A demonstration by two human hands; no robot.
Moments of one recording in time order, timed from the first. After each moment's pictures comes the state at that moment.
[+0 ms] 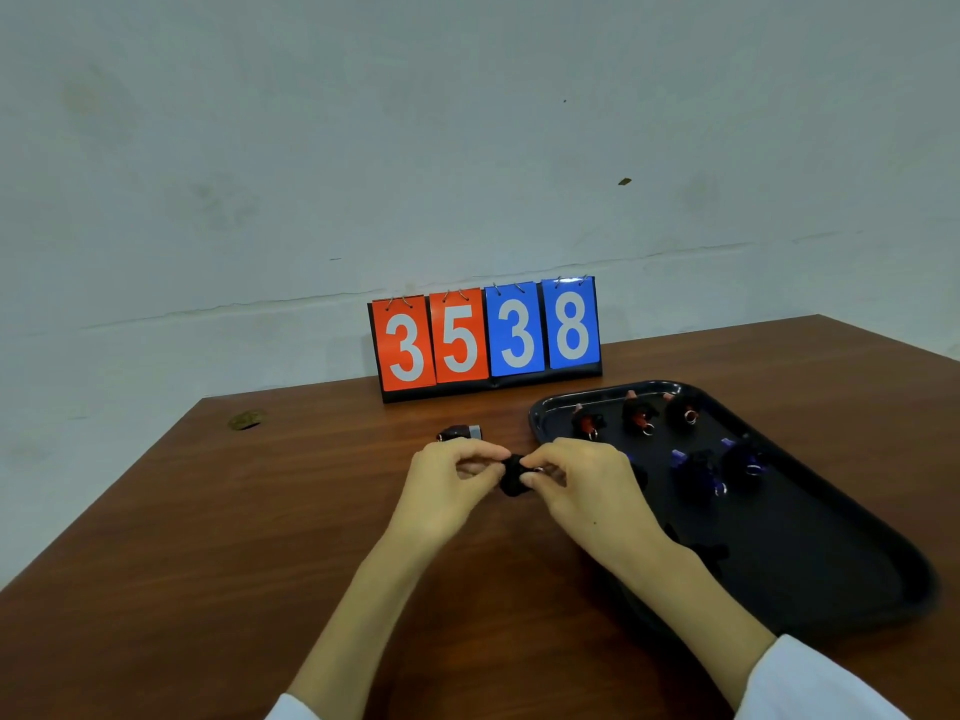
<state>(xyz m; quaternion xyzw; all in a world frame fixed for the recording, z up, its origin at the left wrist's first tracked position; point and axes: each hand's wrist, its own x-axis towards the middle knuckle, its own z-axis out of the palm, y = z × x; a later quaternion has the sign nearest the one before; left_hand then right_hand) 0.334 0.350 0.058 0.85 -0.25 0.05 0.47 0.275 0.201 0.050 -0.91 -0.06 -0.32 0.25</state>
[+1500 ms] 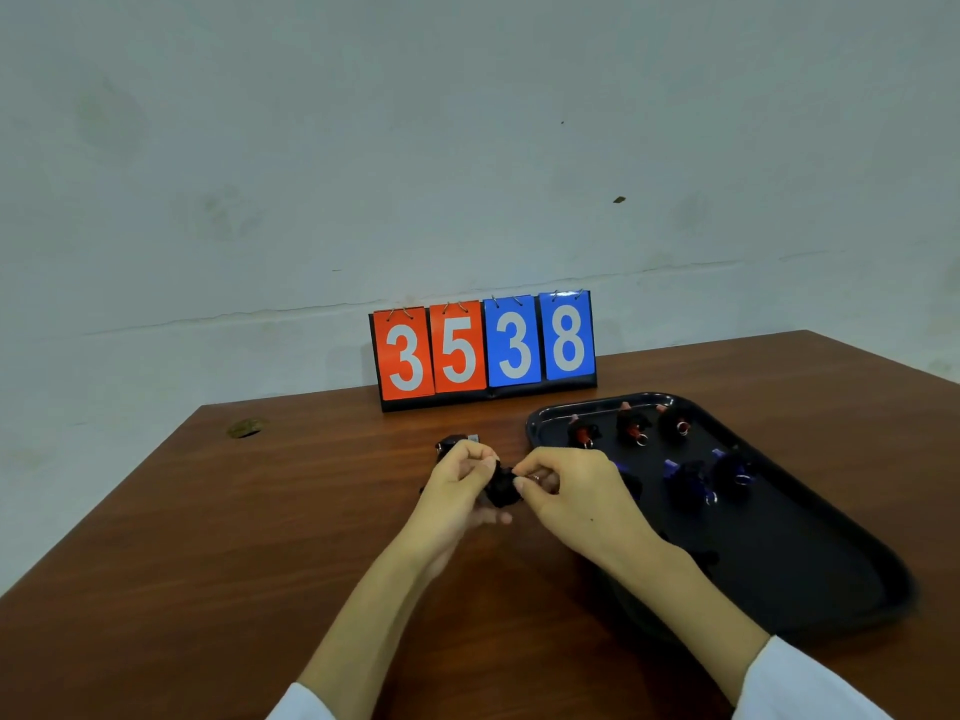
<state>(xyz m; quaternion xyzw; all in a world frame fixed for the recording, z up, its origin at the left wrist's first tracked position) 0.327 0.347 0.053 0.68 -0.19 -0.15 0.69 0.273 0.205 0.059 -0.93 -0.02 -0.24 0.29</state>
